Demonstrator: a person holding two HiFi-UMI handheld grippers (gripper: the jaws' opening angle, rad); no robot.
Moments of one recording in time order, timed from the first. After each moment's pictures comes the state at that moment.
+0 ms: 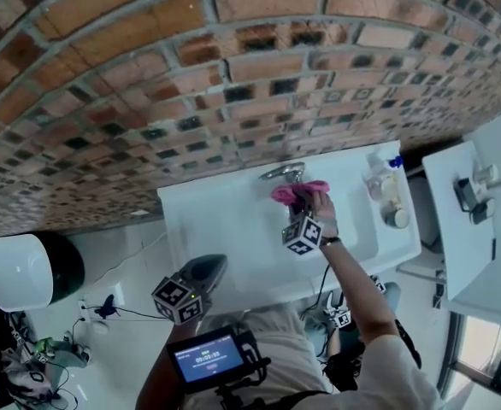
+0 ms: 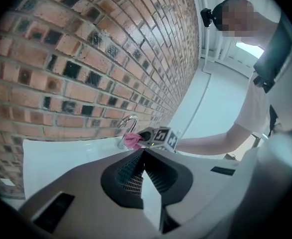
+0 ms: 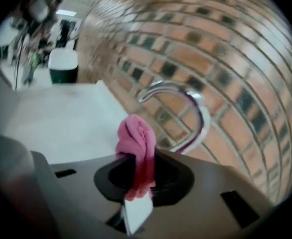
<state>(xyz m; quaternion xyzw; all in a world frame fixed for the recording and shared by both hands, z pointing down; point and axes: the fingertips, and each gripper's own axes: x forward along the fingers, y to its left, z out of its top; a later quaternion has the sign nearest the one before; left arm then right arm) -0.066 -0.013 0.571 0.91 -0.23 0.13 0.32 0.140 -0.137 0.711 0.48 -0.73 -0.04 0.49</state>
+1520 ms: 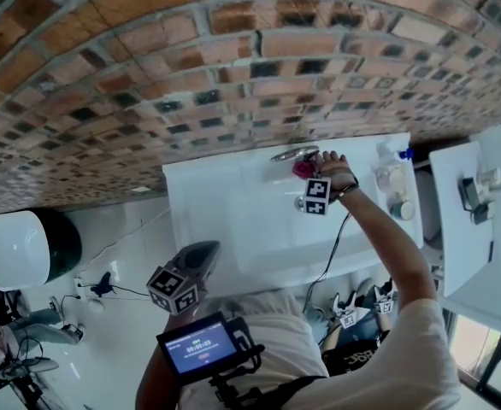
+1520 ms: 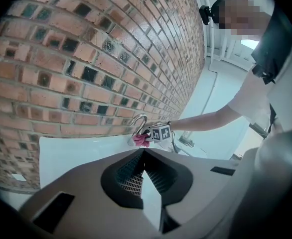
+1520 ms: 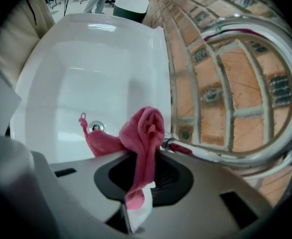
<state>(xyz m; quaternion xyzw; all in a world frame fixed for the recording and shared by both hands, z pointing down) -0.108 -0.010 0.578 0.90 -0.27 0.14 0.32 0.191 -0.158 0.774 0.18 -0.63 -0.14 0.74</state>
